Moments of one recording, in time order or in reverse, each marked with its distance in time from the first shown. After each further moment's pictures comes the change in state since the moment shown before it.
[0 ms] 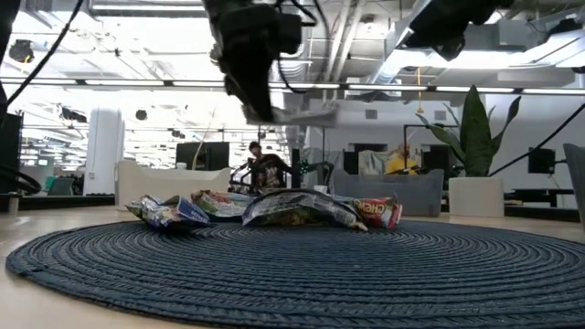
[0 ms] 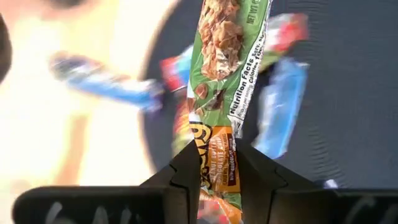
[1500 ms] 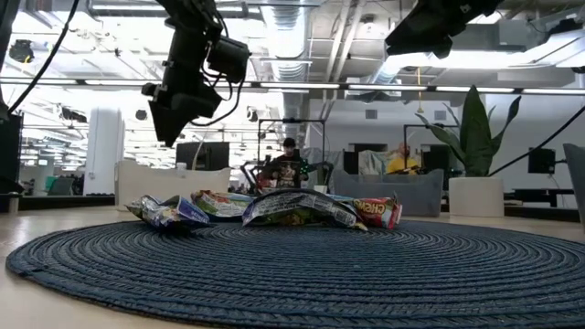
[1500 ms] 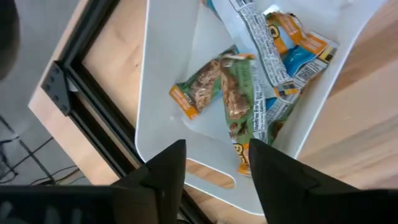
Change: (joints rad) left arm 0.518 -0.083 -0.083 -0.528 -0.254 -0.142; right arm -0.109 0.000 0.000 0.083 0.180 -0.093
